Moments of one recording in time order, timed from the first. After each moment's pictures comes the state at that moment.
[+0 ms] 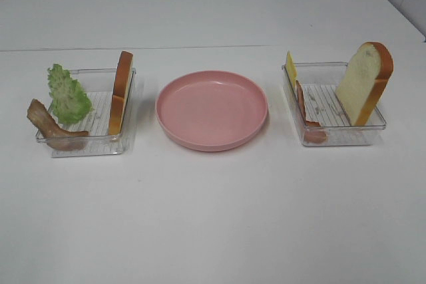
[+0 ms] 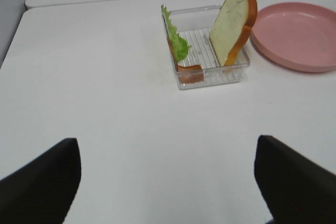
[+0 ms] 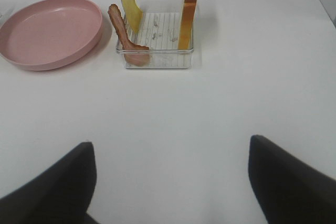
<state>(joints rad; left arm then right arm) -0.01 0.01 -0.51 -0.08 1.03 0.06 0.00 0.00 -0.50 0.06 1.07 -0.04</state>
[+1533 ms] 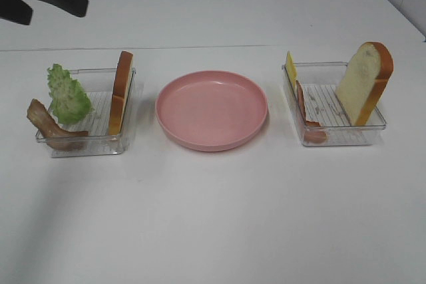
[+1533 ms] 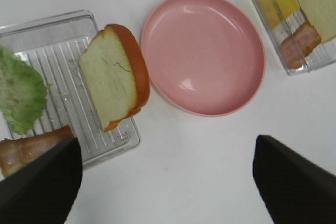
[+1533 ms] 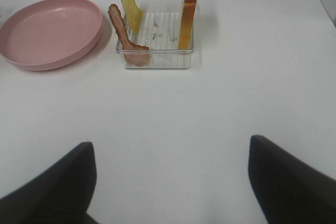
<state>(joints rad) -0.19 1.50 -1.28 -0.43 0.83 0.21 0.00 0.00 -0.50 0.06 1.07 -0.04</state>
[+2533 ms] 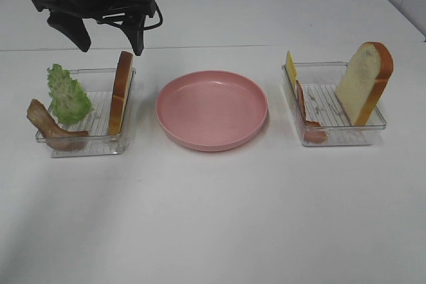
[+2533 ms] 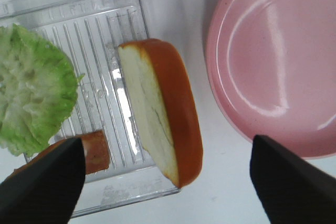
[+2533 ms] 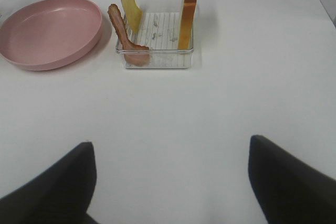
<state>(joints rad) -0.36 2.14 -1.97 -0.01 1.22 -0.22 0.00 0.00 -0.50 0.06 1.07 -0.04</state>
